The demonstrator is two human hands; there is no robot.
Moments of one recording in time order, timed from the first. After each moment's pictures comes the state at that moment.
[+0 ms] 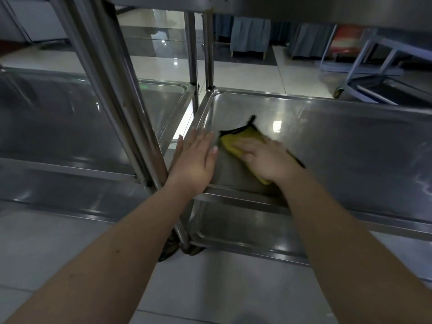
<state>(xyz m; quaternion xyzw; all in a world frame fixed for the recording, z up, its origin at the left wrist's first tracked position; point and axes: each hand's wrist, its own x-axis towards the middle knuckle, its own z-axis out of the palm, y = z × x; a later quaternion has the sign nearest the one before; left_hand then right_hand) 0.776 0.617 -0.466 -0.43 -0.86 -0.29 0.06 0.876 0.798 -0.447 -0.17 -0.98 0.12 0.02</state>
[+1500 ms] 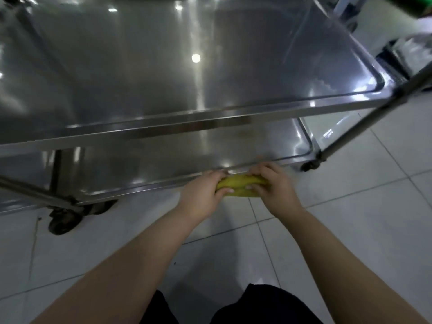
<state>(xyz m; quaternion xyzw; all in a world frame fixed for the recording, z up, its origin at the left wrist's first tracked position) 1.095 0.739 -0.582 -0.58 -0.74 -0.25 -0.24 1.274 0.842 -0.578 -0.35 -0.85 0.34 0.22</state>
